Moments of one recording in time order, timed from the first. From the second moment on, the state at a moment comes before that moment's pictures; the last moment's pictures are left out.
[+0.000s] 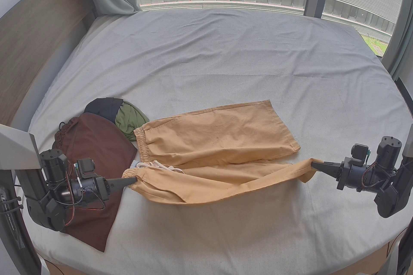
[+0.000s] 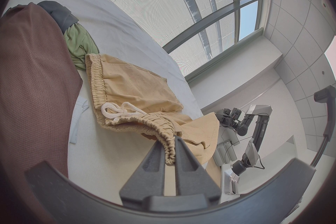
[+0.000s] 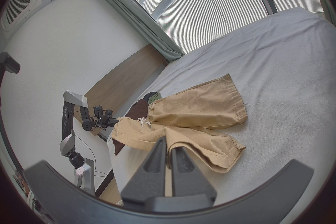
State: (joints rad) left arm 0.03 2.17 -0.31 -1.55 -1.01 -0.44; right arm -0.02 2.02 -0.25 -1.54 0.90 0.25
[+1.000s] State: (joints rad) left arm 0.05 2.17 -0.33 -1.55 -1.01 -0.44; right arm 0.00 1.98 -0.31 -1.54 0.85 0.28
